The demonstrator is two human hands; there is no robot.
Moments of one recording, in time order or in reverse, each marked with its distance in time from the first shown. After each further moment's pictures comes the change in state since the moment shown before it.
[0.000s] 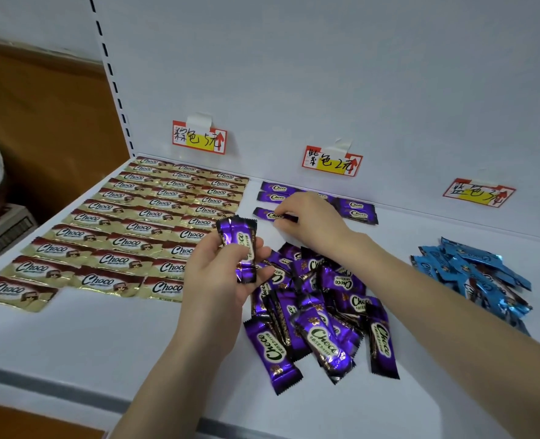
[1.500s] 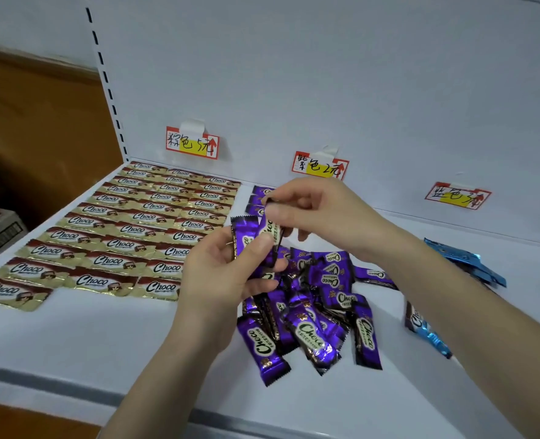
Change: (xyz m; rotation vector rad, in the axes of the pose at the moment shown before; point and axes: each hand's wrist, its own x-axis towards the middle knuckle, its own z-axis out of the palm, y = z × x) left_hand -0.016 0.008 0.005 0.116 -0.189 0.087; right_hand -0.049 -0.053 -0.081 0.812 -0.123 0.068
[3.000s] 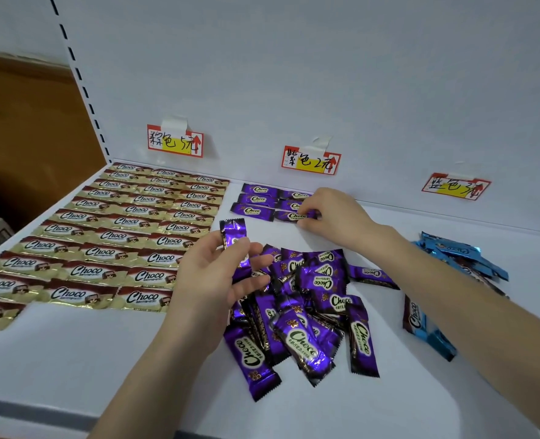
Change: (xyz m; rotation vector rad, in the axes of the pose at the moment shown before) left_hand 0.023 -0.014 0.001 -0.012 0.068 -0.155; right_hand 0.038 0.097 -0.041 -0.950 0.071 0.058
